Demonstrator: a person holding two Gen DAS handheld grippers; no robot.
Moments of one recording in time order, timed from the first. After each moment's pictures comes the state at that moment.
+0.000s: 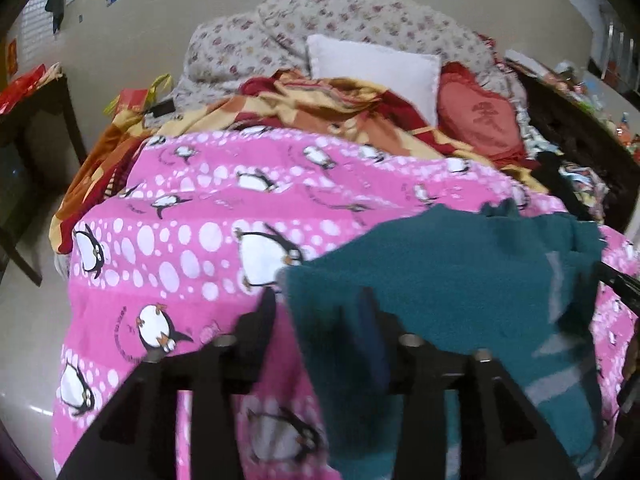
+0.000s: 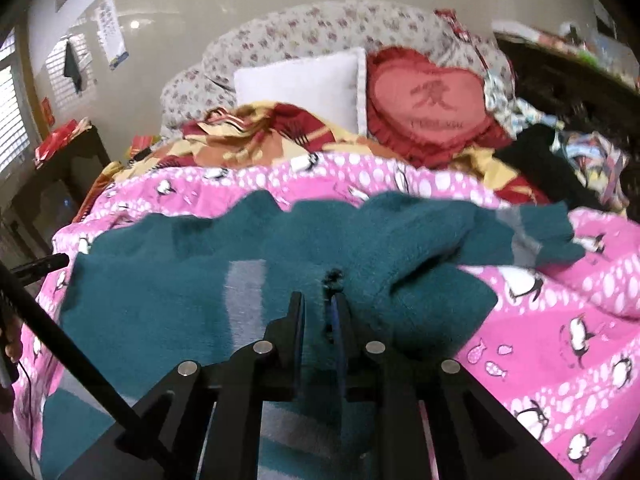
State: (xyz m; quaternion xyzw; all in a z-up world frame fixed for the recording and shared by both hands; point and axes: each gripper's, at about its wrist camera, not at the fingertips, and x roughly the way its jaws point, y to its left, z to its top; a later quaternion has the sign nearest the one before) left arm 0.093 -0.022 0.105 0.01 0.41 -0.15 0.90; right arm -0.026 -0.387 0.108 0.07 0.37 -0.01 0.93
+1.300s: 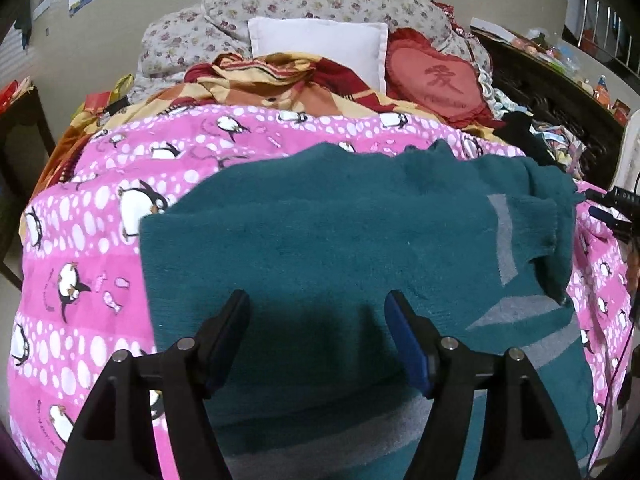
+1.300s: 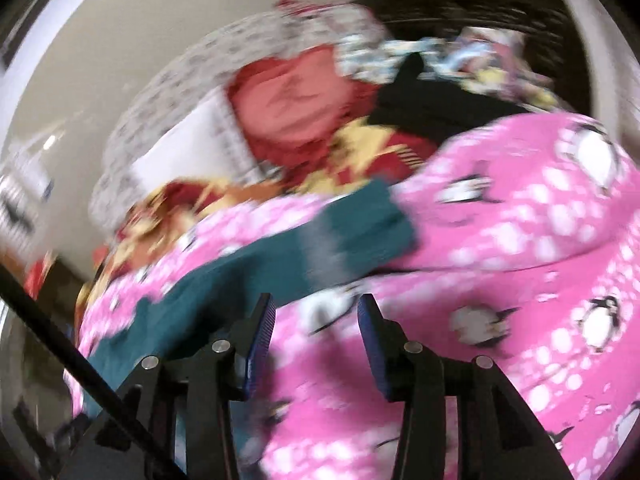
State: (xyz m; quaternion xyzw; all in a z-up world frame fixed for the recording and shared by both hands) left arm 0.053 -0.113 0.075 0.04 0.43 -0.19 0.88; right arm -0.049 -0.586 0.094 0.31 0.34 -0.15 0.88
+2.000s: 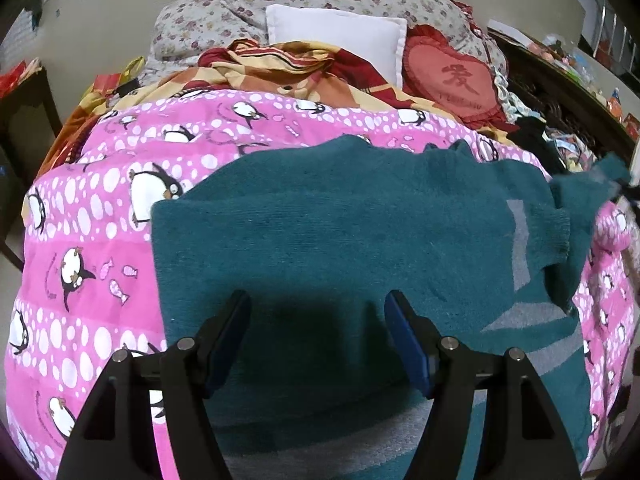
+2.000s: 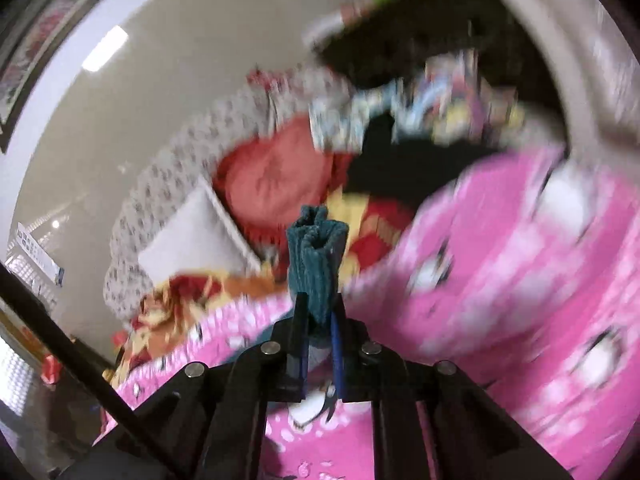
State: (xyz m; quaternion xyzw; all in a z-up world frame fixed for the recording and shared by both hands) left arm 0.061 -0.098 0.072 0.02 0.45 -0.17 0.88; right arm -0.079 -0.625 0.148 0.33 0.19 -0.18 0.91
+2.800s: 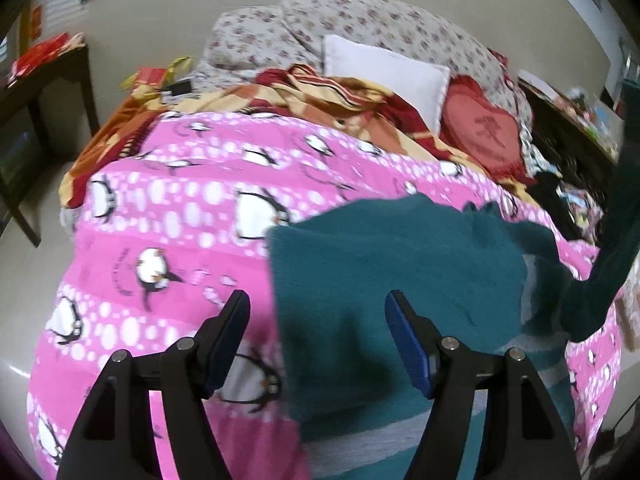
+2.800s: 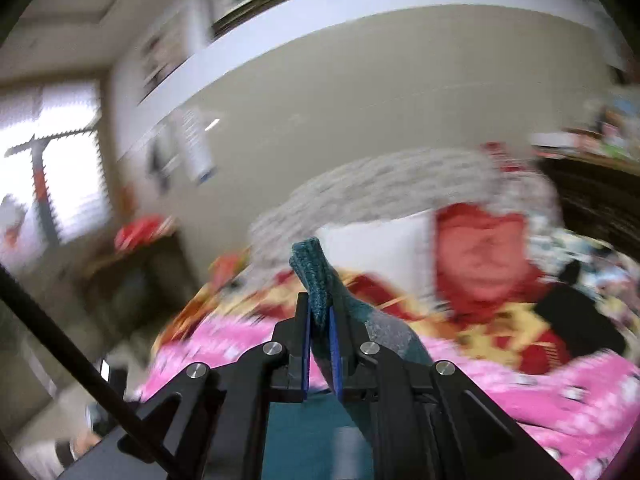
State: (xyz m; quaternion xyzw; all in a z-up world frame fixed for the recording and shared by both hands) left arm 0.061 -0.016 0.108 -0.04 0.42 -0.12 0.90; right arm -0.045 -0.325 0.281 0.07 0.18 0.14 0.97
